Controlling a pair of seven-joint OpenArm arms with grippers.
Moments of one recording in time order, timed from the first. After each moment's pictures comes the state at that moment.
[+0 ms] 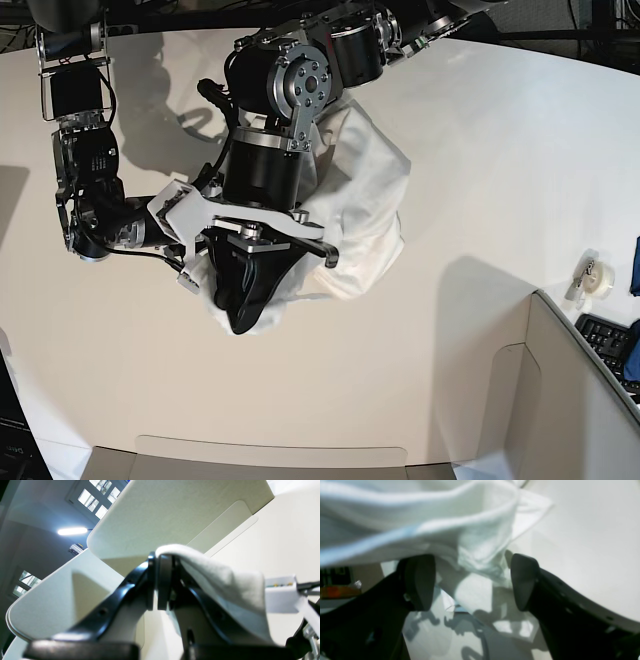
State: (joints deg) left arm -11.0 8.2 54.5 117.8 61.1 1.8 54.3; right arm 16.9 23.6 -9.0 87.6 68.2 38.4 -79.6
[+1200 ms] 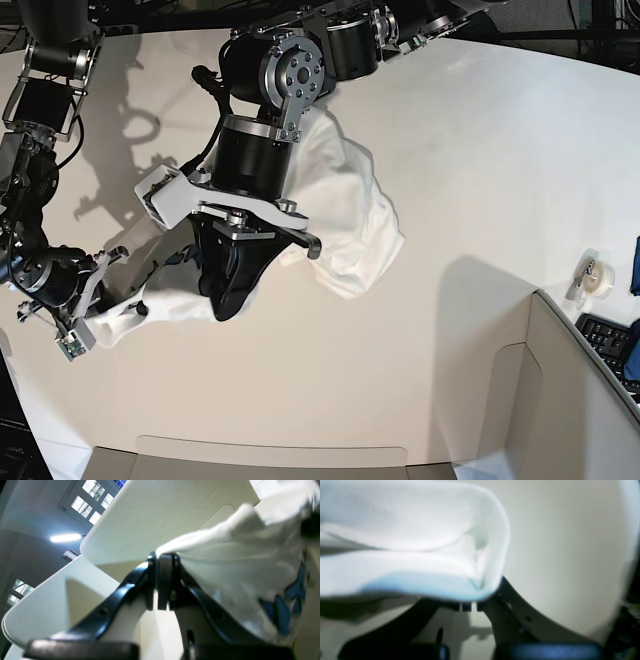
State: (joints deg) left arm -10.9 8.1 56.9 117.6 61.0 1.8 55.7; right arm 22.5 25.5 13.0 102.3 32.6 38.5 -77.7
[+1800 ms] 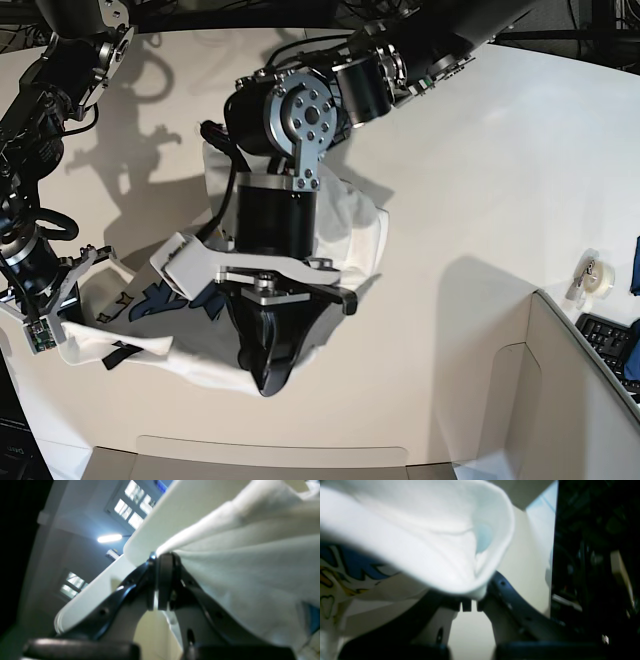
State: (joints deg) left arm -22.1 6.9 51.2 117.7 65.5 -3.8 59.2; right arm 19.3 18.0 23.3 118.1 23.6 38.3 -77.4
